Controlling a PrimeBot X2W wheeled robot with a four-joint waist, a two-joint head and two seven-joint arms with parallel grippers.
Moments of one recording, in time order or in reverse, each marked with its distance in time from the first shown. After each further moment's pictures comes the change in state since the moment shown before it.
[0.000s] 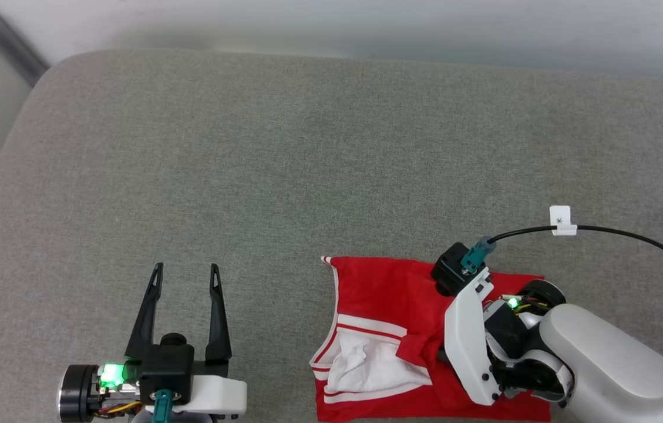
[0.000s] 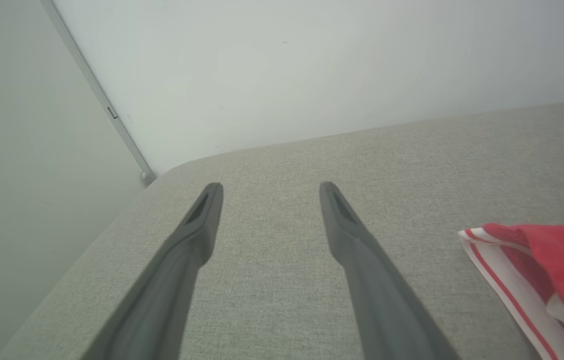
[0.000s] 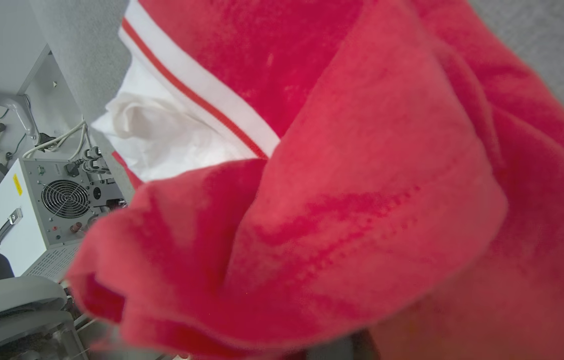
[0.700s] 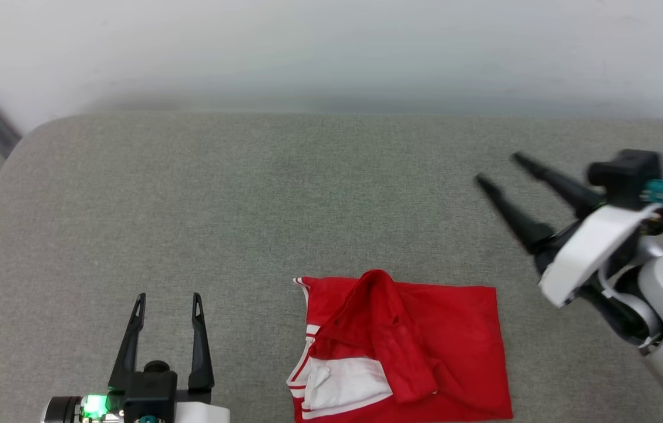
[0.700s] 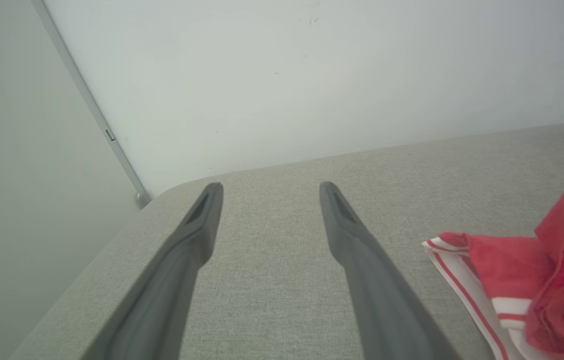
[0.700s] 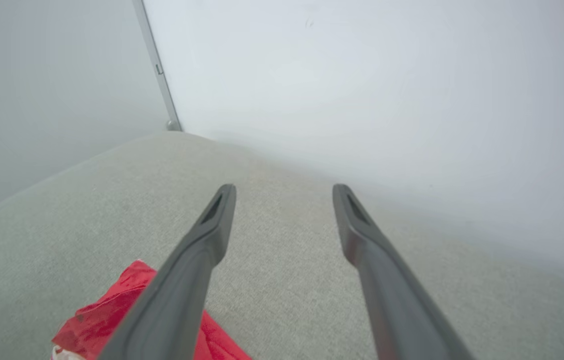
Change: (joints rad) left arm 0.086 0.020 0.035 -0.016 -0.004 0.001 0.000; right arm 0.006 -0.111 -0.268 -0.067 -0.140 0.000 -0.683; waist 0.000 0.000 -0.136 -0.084
